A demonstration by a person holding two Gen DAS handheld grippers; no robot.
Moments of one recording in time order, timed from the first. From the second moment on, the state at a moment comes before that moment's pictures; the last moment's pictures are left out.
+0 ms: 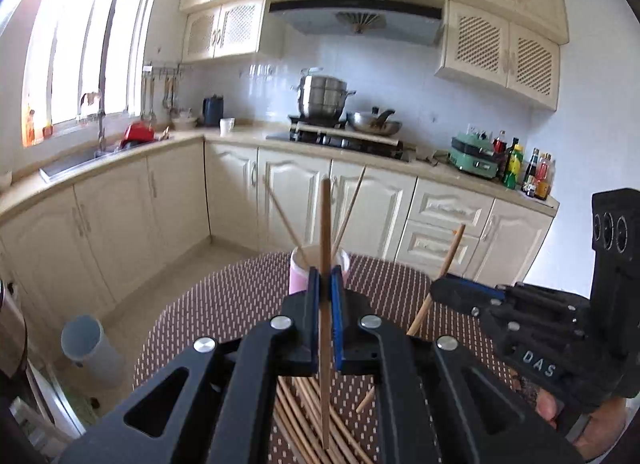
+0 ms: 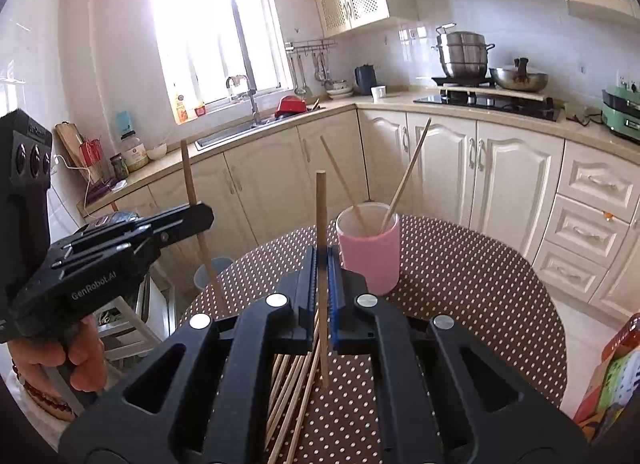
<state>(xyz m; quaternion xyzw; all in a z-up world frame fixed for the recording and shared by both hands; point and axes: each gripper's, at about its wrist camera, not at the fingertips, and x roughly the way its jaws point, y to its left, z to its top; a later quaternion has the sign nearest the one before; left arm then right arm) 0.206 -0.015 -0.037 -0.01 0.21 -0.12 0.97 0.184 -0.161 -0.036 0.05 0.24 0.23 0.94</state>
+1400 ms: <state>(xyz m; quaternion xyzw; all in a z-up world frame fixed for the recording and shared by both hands) 0.352 -0.020 -0.021 -0.09 0.10 -0.07 0.99 0.282 -0.152 0.016 0.04 0.12 0.17 0.98</state>
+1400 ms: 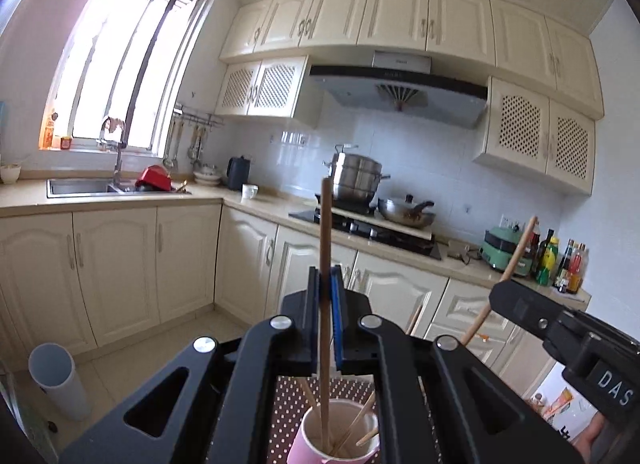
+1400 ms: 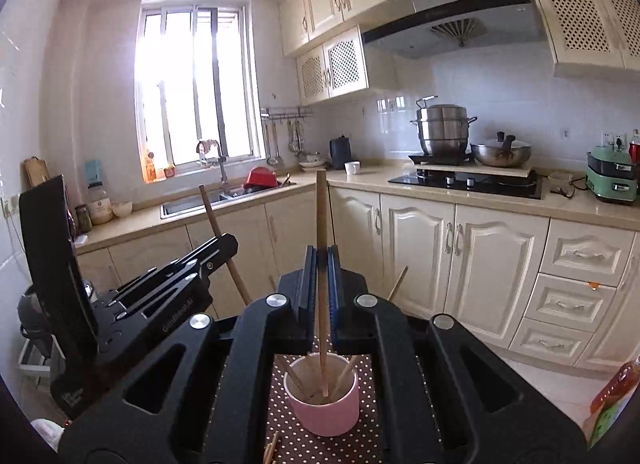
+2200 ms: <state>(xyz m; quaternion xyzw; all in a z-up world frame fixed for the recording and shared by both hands) 0.353 -0.025 -0.082 -0.05 0.16 -0.09 0.98 0.293 -0.150 -0.054 0.04 0.18 0.16 0.97</state>
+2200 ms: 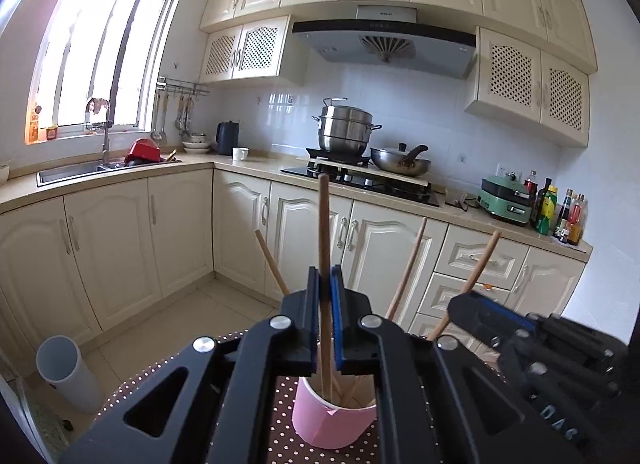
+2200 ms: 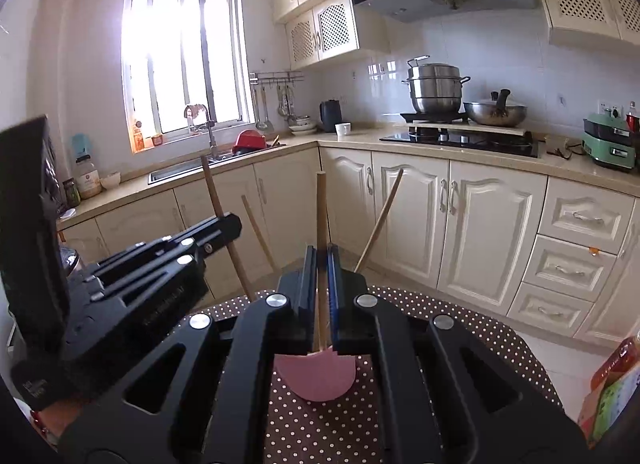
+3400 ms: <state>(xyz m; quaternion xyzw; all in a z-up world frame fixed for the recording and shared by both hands) 0.232 0.004 -0.042 -0.02 0.15 -0.03 0.99 0.211 -0.161 -0.031 0.04 0.12 0.14 0.98</state>
